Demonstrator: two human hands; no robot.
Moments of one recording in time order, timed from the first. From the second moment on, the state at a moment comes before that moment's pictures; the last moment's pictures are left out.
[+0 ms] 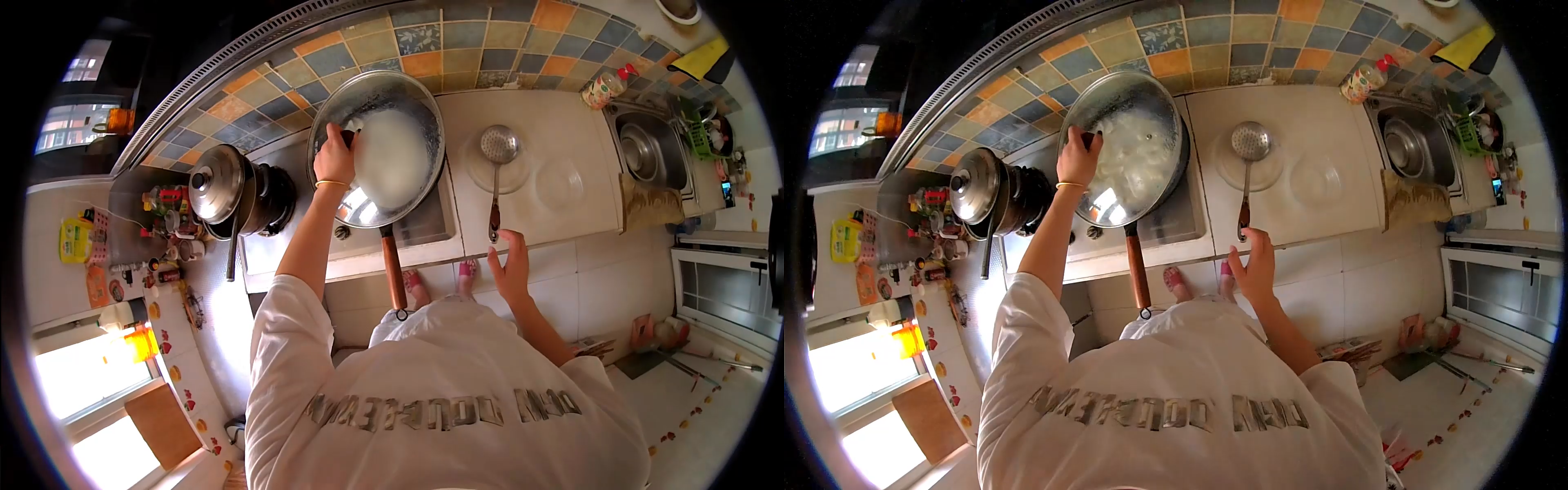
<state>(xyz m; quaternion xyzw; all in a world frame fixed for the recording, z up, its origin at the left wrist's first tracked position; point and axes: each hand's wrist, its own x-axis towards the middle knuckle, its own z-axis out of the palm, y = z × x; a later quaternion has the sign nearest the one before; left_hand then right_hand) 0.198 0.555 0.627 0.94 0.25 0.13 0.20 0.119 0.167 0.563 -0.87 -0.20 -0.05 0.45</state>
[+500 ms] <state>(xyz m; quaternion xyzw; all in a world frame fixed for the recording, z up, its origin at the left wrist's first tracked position) 0.219 0.547 0.606 0.96 0.24 0.05 0.11 0.117 0.166 0.584 -0.85 -0.20 0.00 0.48</state>
